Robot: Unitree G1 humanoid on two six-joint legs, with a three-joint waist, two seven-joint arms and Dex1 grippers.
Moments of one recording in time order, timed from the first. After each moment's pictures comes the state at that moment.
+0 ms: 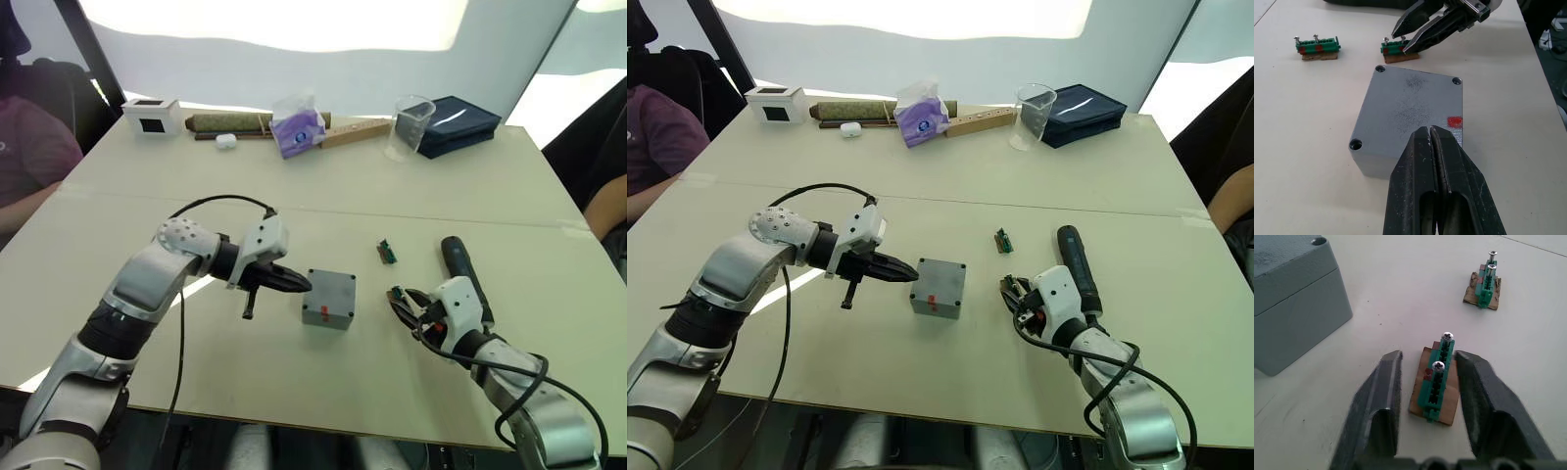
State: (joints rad) left arm -0.67 0.68 -0.30 -0.10 -0.34 0.55 -1.30; right arm 0.13 -0.41 -0.06 -0.55 0.23 0.60 0.44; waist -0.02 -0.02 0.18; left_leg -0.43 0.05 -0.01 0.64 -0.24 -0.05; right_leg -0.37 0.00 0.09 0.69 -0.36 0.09
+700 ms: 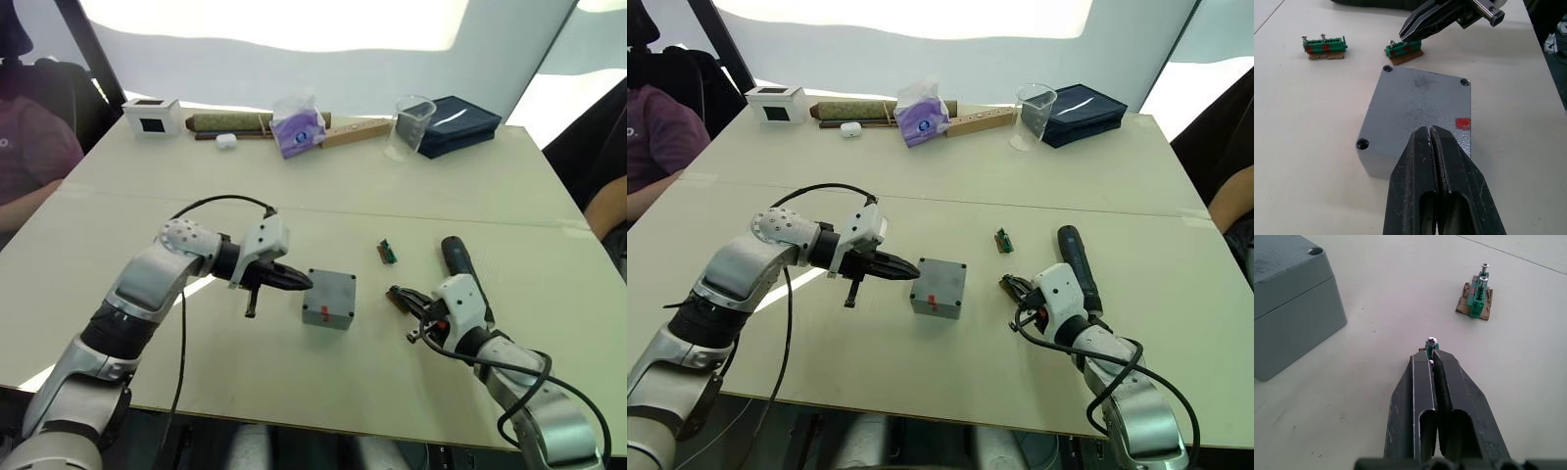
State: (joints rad) left arm -0.67 0.66 -0.29 -0.07 -0.34 0.55 -1.28; right arm 0.12 -0.43 -0.10 -0.55 0.24 0.56 0.45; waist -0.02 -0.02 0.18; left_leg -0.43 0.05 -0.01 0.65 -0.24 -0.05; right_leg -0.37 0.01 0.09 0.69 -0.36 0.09
